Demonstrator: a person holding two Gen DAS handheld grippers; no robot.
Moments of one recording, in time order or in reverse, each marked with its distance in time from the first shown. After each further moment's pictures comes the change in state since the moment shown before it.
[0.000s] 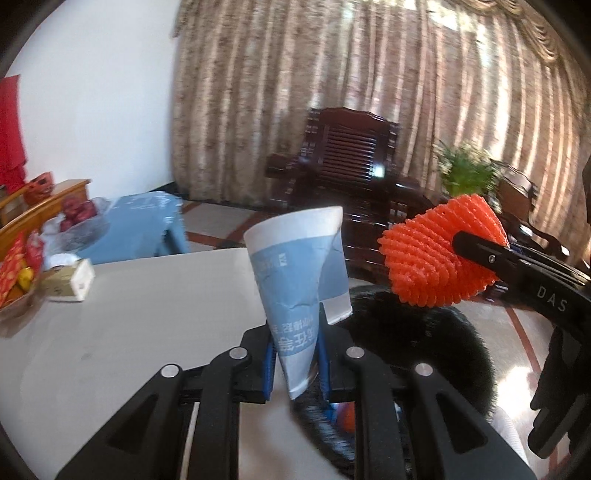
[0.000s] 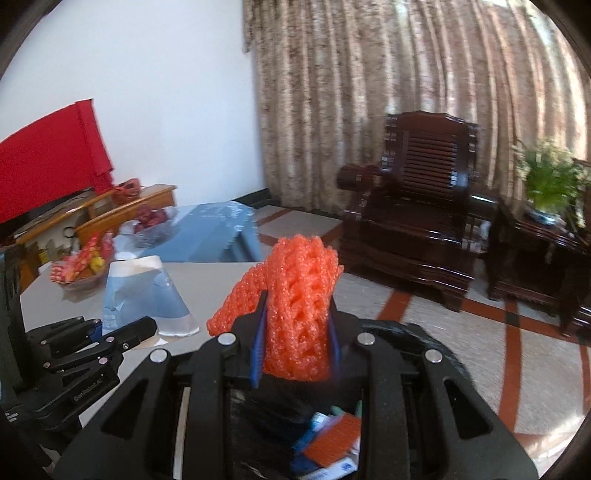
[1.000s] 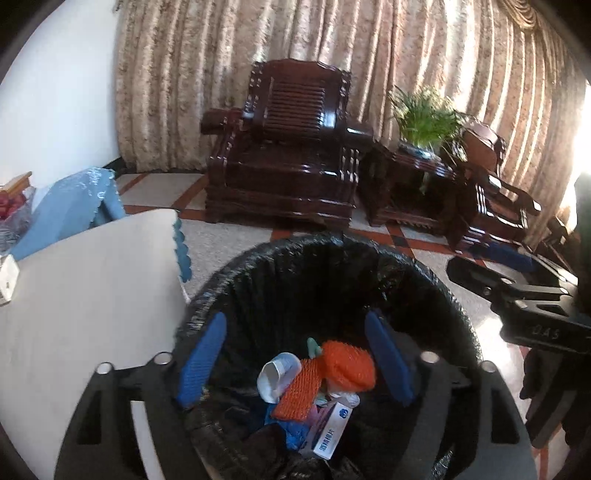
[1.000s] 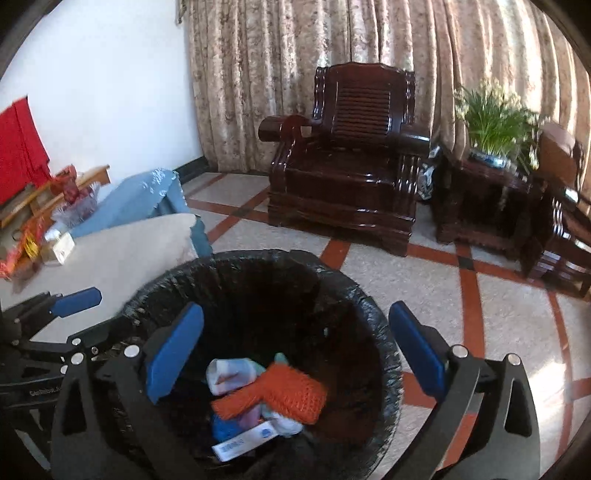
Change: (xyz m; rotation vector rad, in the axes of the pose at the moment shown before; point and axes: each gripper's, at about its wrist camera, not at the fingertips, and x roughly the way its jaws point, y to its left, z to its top) left arm 0.078 -0.067 -0.025 0.075 0.159 -0.132; right arm 0.032 -0.099 -0.067 0.135 0.151 -0.150
